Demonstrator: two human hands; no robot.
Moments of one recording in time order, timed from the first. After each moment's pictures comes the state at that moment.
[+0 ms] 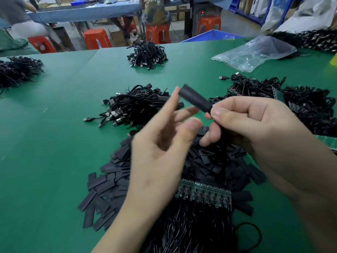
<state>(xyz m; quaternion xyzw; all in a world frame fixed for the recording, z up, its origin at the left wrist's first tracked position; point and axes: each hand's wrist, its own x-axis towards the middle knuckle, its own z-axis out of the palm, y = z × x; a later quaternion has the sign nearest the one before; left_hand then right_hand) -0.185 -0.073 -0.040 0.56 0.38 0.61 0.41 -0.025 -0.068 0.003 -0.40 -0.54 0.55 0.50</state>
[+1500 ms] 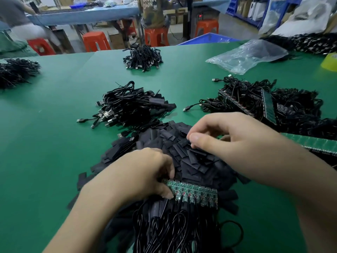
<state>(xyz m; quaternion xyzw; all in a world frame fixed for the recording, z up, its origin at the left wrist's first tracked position) -0.214 -0.050 -0.044 0.83 0.52 -0.11 0.18 -0.003 -0.067 0.005 -0.53 -0.74 0.34 0.24</state>
